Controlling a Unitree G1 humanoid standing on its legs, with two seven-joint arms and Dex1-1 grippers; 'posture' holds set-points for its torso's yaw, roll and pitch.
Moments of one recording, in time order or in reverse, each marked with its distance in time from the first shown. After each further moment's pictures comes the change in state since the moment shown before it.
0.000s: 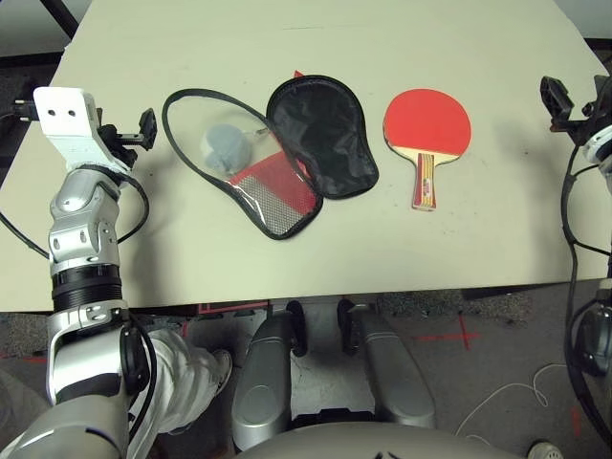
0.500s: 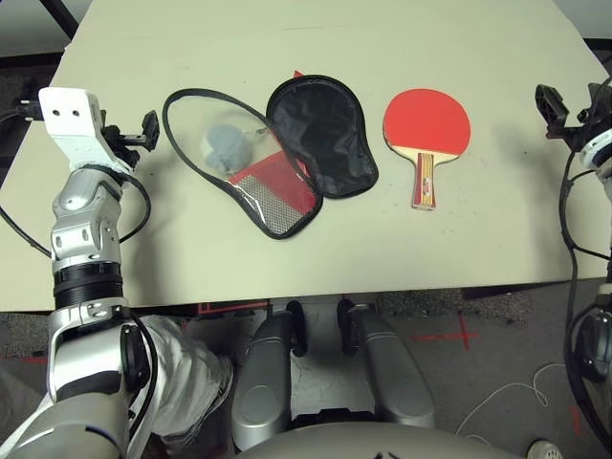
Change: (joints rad) left arm -0.131 0.064 -0.018 0.090 0.014 -0.015 -0.043; right arm 0.003 -0.003 0.019 -0.107 0.023 0.187 0.006
